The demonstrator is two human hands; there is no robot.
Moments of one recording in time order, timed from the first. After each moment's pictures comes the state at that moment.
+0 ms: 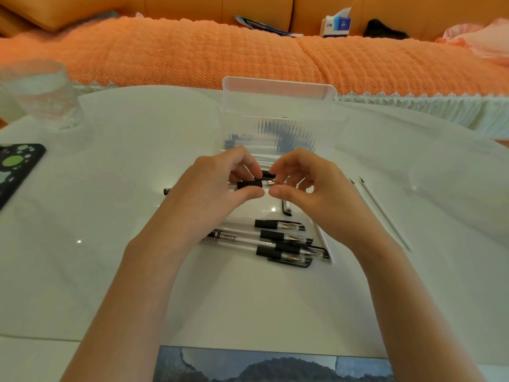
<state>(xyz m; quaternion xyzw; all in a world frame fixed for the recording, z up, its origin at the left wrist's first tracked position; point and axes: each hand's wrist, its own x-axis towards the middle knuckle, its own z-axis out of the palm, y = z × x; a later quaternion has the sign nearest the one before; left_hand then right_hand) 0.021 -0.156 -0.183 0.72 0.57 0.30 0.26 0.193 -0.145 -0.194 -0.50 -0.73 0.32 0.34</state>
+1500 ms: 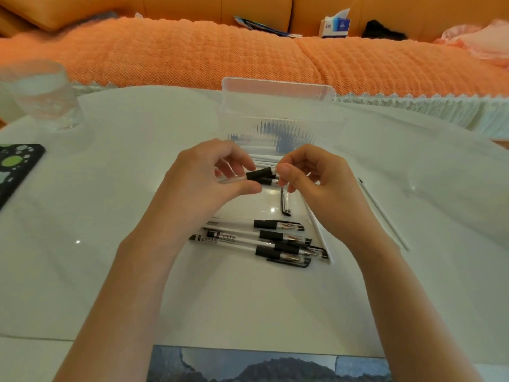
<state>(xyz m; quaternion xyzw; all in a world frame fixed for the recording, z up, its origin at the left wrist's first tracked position) 0.014 -0.155 -0.180 0.69 0.58 0.35 0.25 0.192 -0.146 -0.191 -0.51 -0.69 0.32 0.41</state>
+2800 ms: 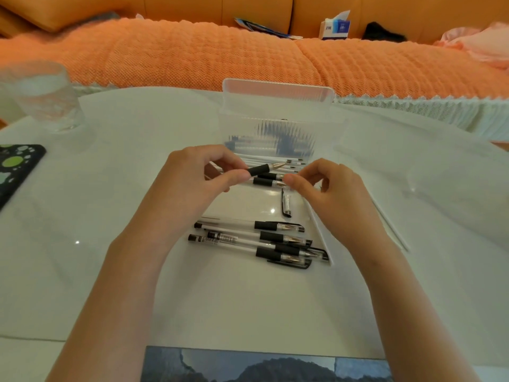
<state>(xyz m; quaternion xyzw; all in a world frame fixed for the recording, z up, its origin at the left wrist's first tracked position) 0.006 -0.155 -0.180 0.66 0.59 0.37 0.29 0.204 -0.147 -0.200 -0.64 -0.67 0.21 0.31</state>
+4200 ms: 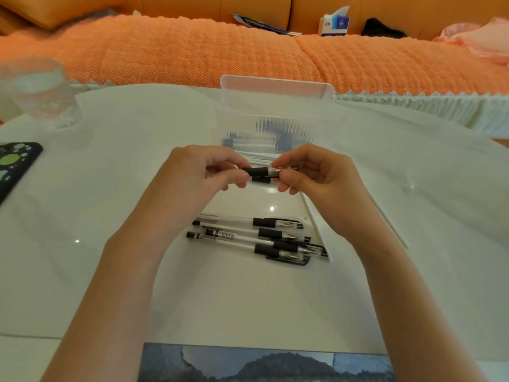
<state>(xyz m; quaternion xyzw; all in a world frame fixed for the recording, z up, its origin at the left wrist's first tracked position) 0.007 -0.154 -0.180 0.68 0.56 0.36 0.31 0.198 -0.146 -0.192 -0.46 -0.67 0.39 0.43</state>
